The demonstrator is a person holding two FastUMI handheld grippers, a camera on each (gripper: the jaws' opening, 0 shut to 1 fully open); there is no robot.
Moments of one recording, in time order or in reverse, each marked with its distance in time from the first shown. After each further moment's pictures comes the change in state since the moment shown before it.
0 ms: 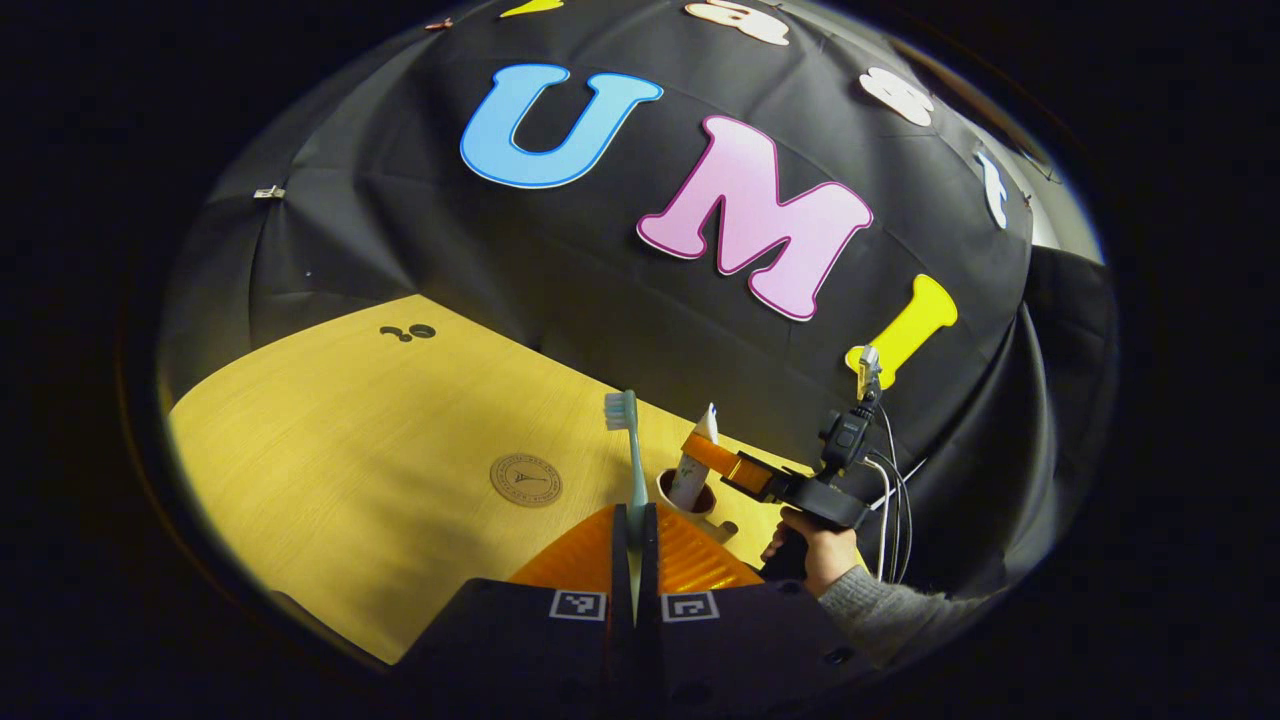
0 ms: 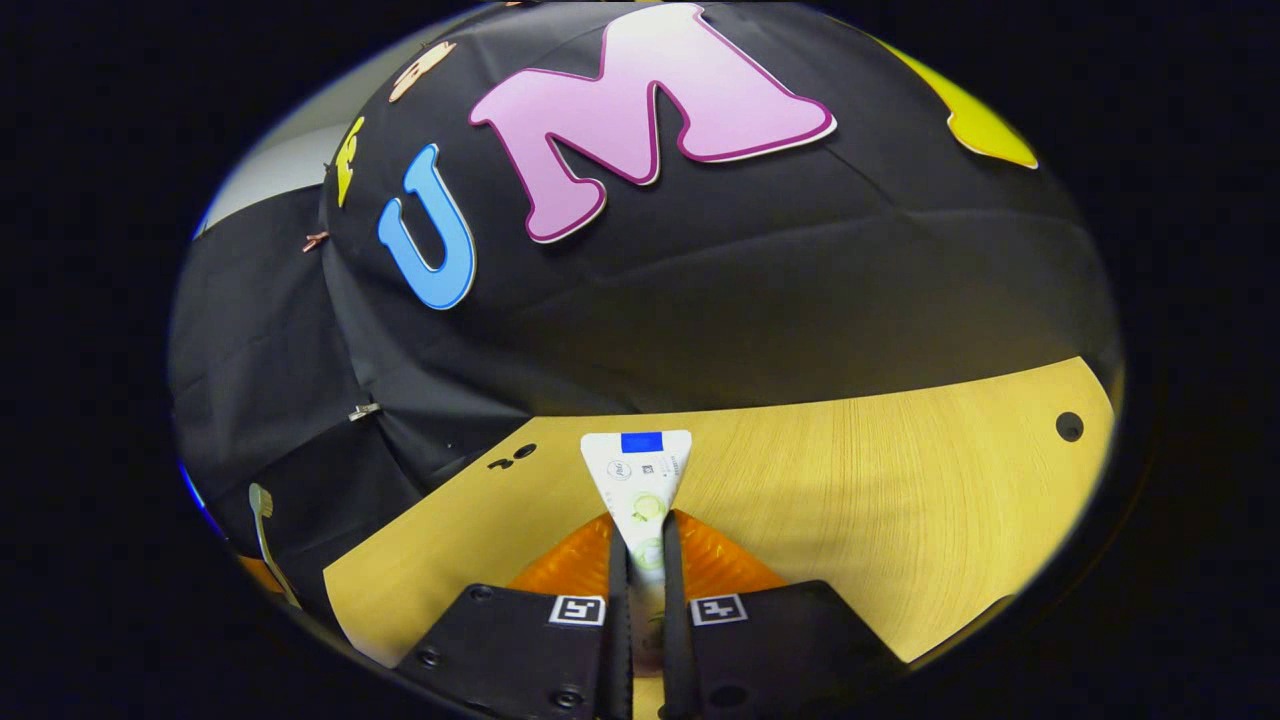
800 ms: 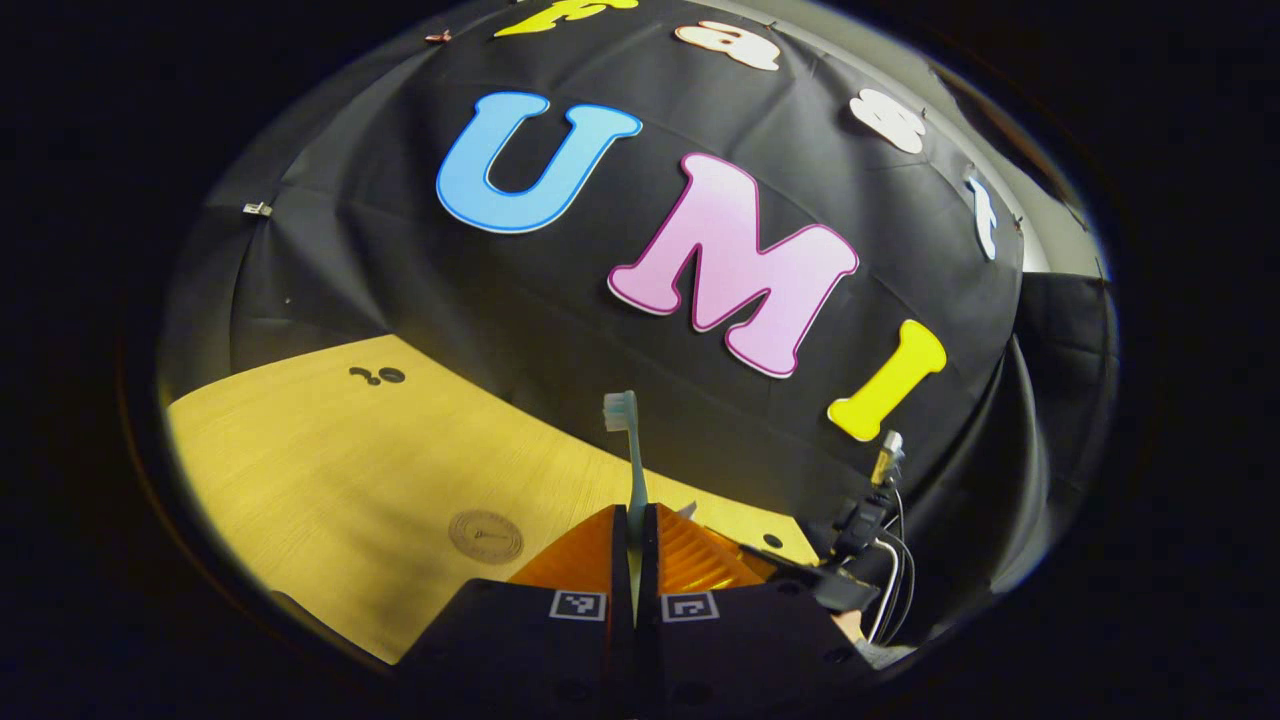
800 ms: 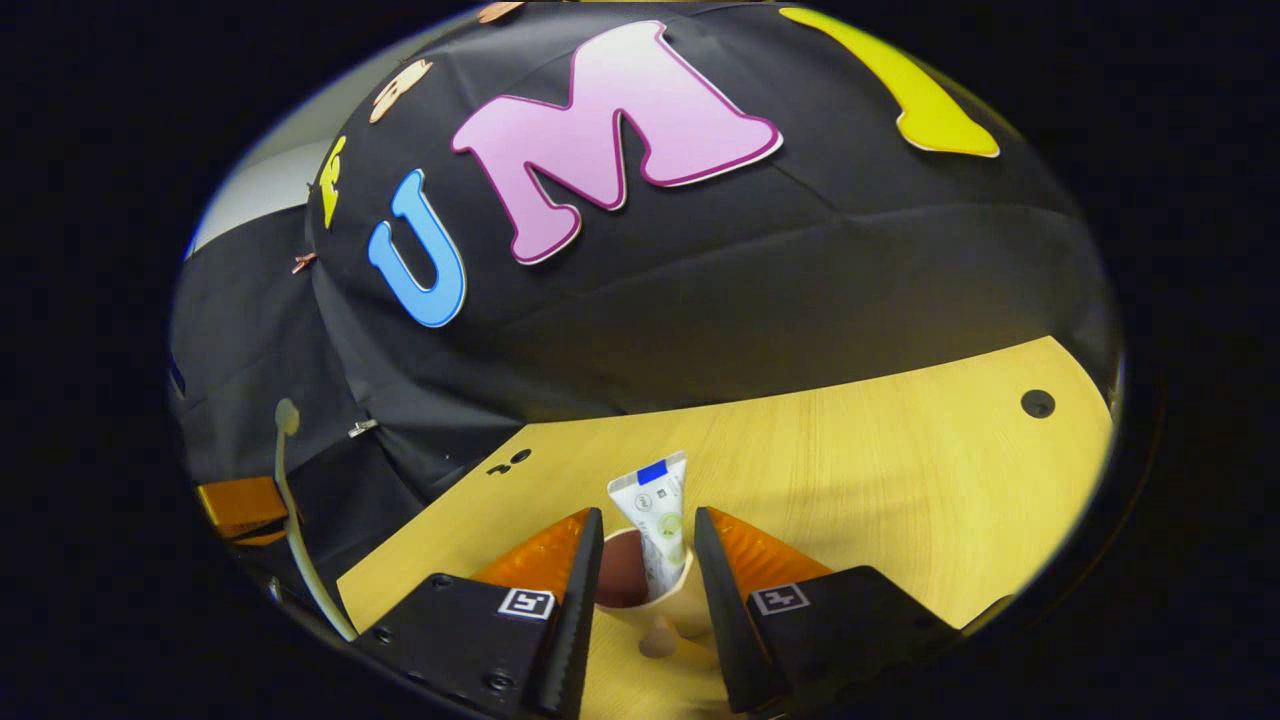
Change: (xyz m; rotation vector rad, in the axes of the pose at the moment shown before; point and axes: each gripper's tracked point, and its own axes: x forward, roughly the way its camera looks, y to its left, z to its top) left arm 0.035 -0.037 0.061 -0.016 -0.167 -0.054; right arm -0.057 -0.017 0.007 0.067 -0.038 -0.054
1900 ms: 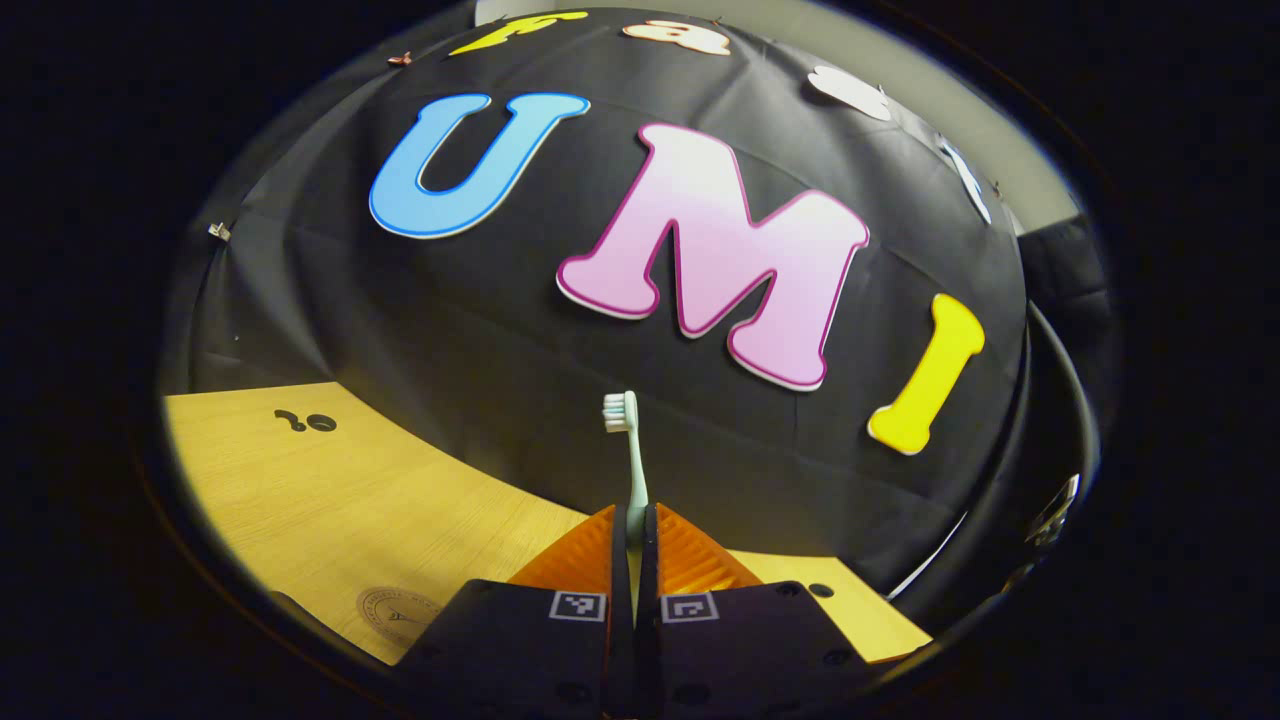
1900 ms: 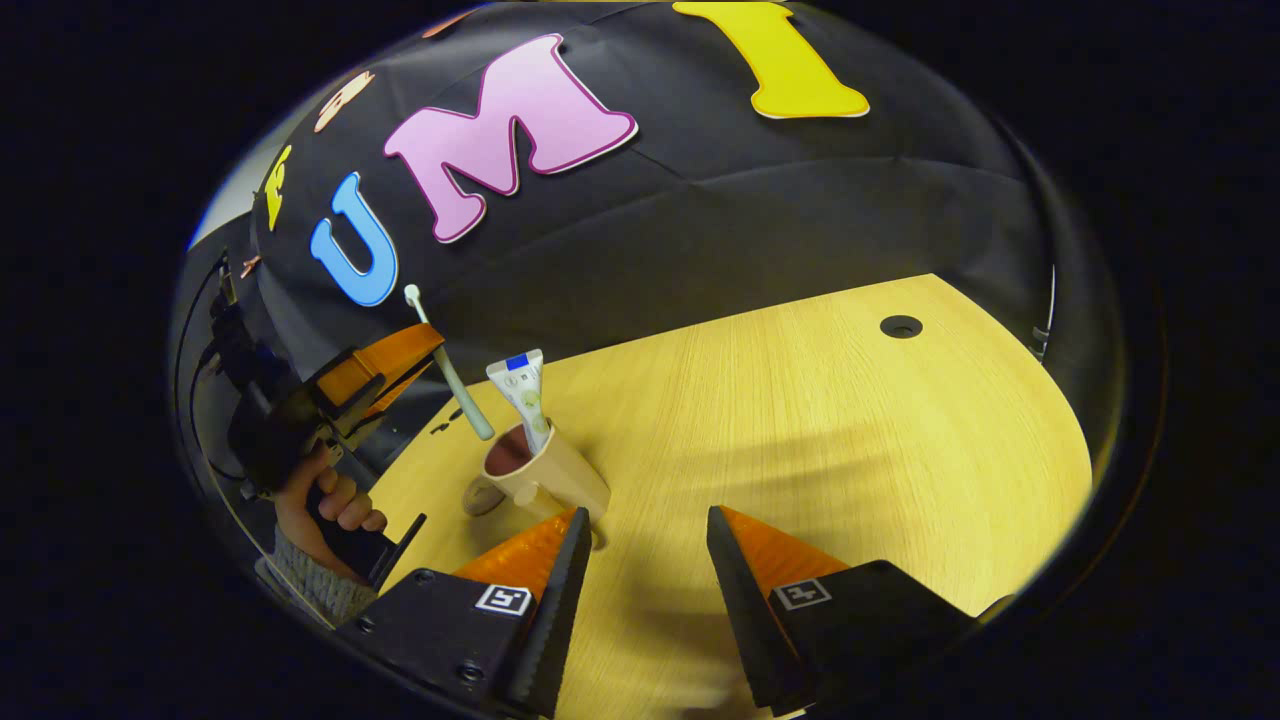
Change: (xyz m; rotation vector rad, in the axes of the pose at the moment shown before) left arm 0.164 -0.004 -0.038 0.137 -0.141 -0.007; right arm -0.103 -0.078 -0.057 0.044 0.139 -0.194
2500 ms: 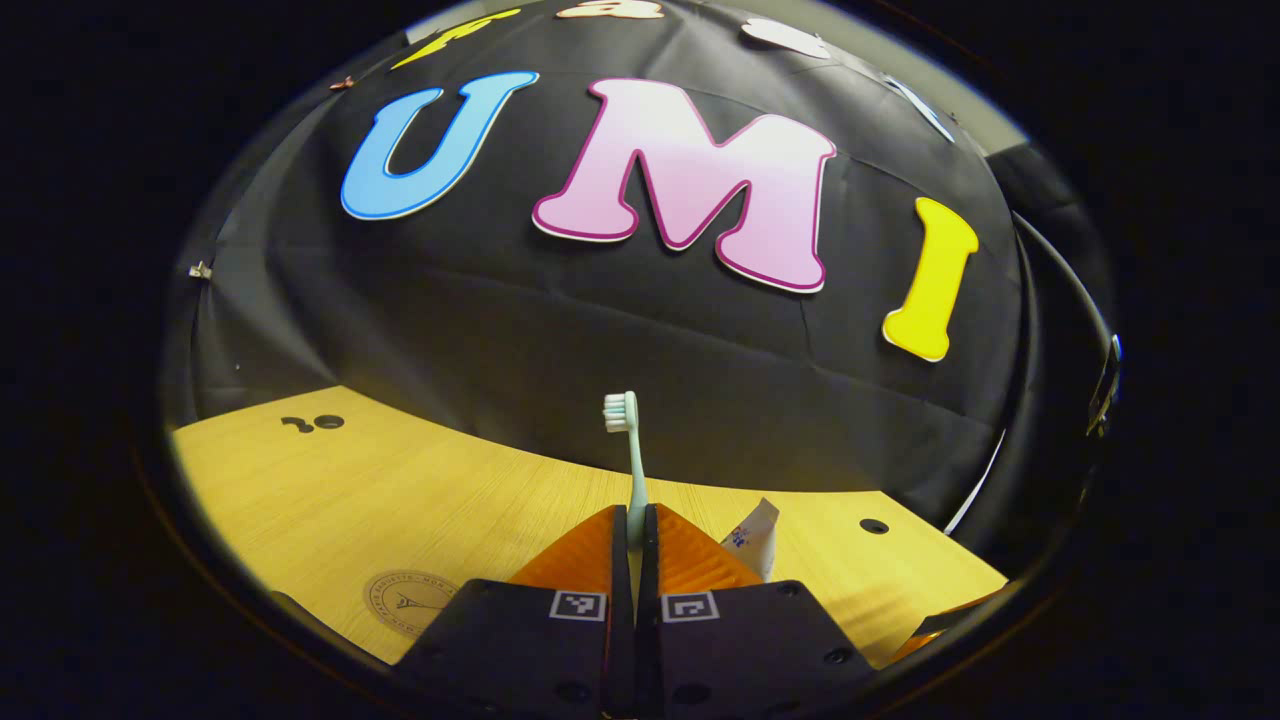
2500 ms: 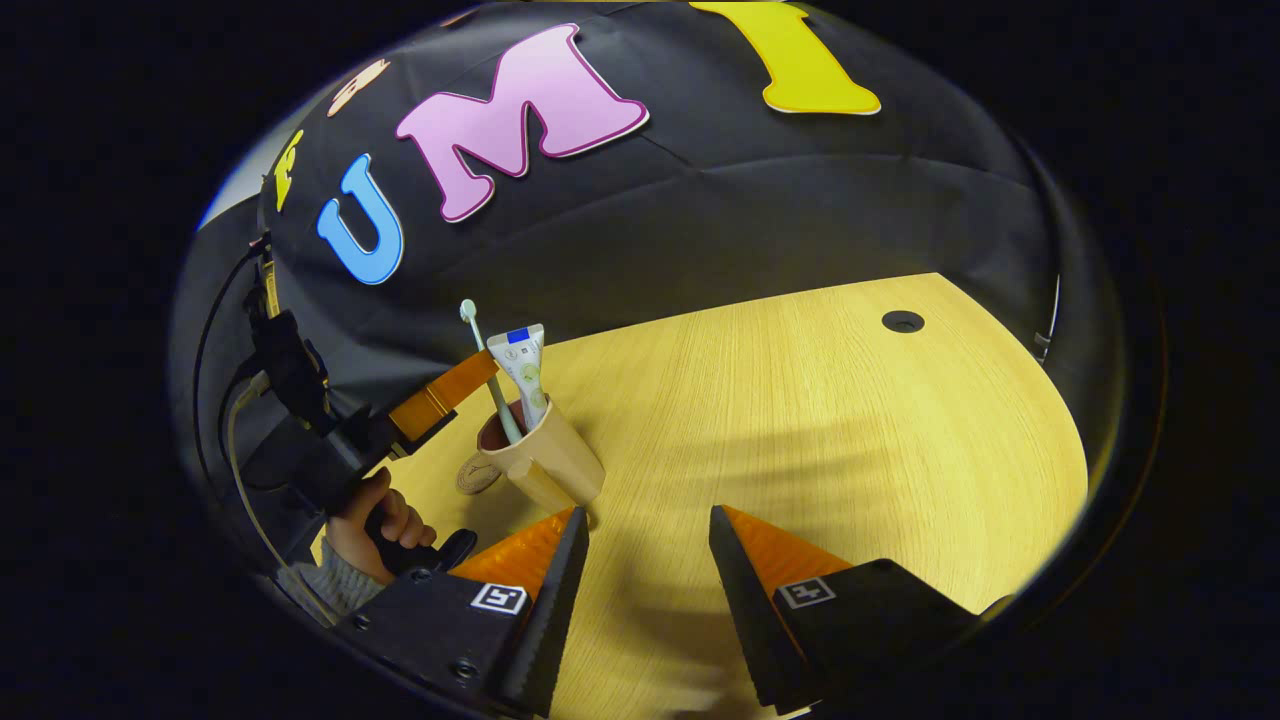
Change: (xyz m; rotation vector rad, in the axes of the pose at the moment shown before) left arm 0.004 0.006 -0.062 0.173 0.068 0.030; right arm -0.004 -0.003 -0.010 -0.025 0.025 0.006
